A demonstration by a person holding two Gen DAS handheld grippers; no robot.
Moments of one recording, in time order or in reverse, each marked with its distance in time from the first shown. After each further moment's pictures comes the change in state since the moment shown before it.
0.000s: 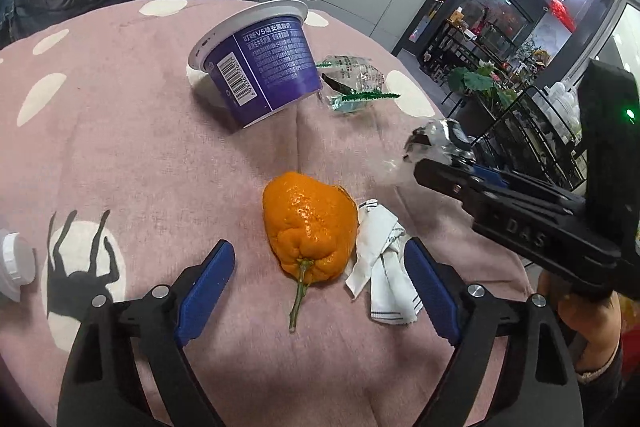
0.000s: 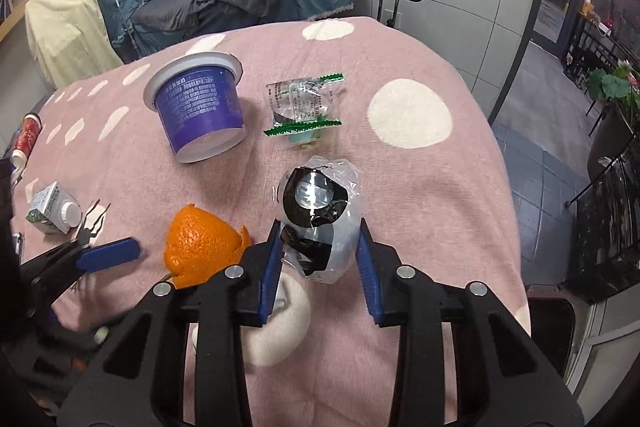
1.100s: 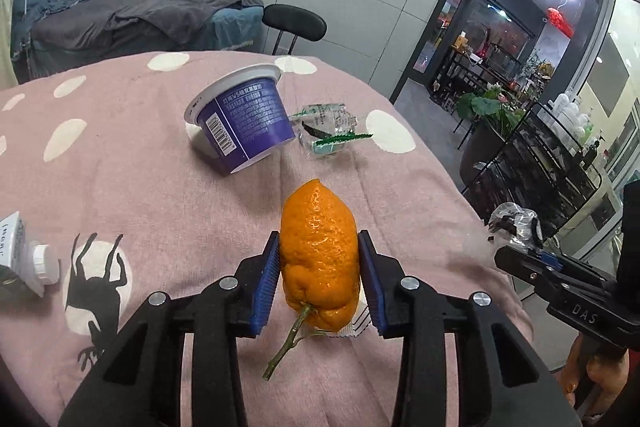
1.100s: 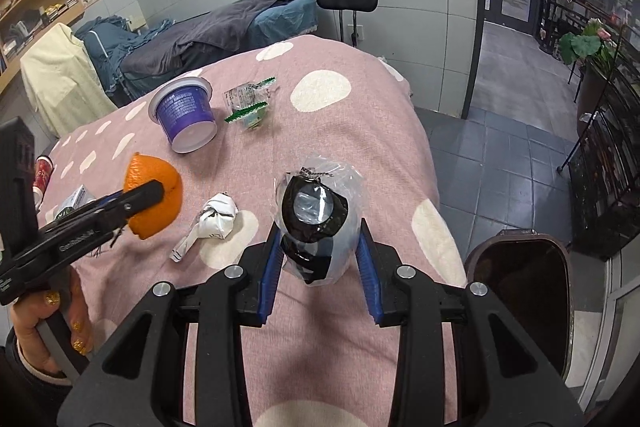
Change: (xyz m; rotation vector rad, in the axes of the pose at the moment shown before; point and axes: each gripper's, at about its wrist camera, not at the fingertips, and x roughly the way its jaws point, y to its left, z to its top) left arm -0.039 -0.035 -0.007 0.058 -0.171 0.084; right arm -0.077 -0.060 -0.072 0.156 -0.102 0.010
